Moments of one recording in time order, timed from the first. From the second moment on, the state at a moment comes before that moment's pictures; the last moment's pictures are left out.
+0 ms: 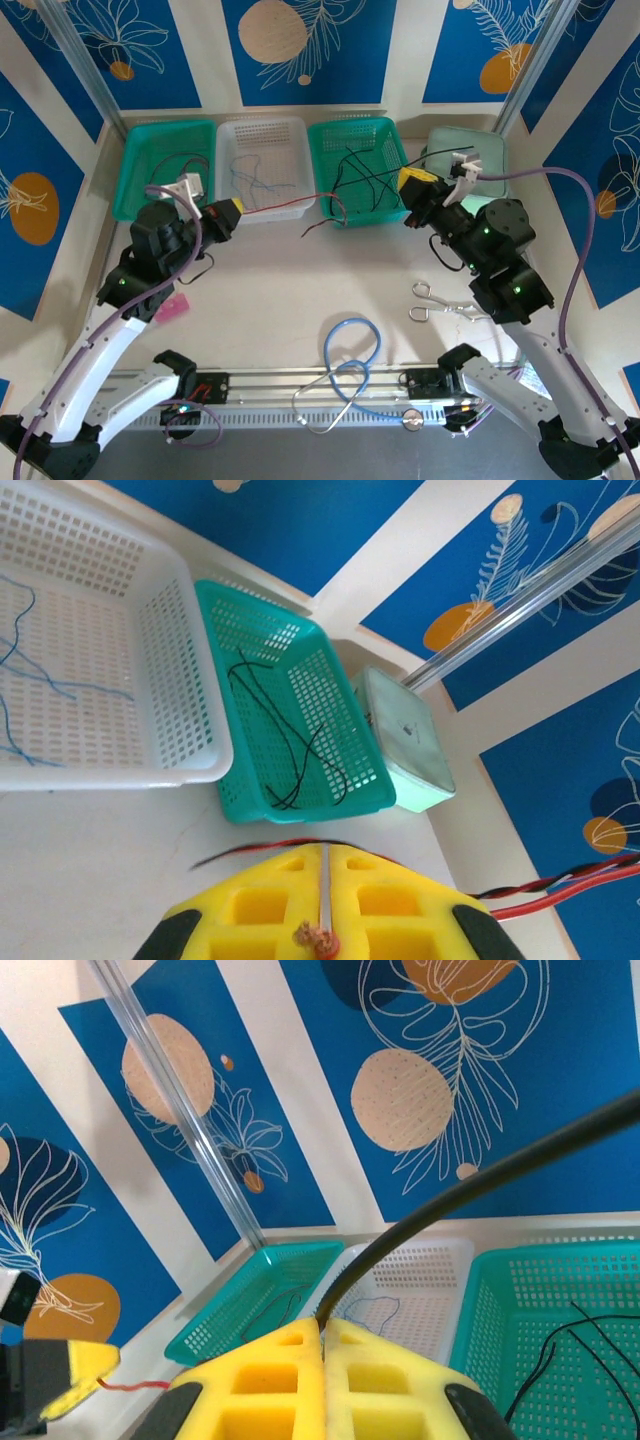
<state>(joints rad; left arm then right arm) -0.46 0.82 0.97 -0.38 0.11 -0.73 0.48 0.77 1.07 -0.21 -0.09 0.41</state>
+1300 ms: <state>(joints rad) -0.44 0.99 0.93 -0.38 0.45 -0.62 0.52 1.20 1.00 -0.34 -0.48 0.62</state>
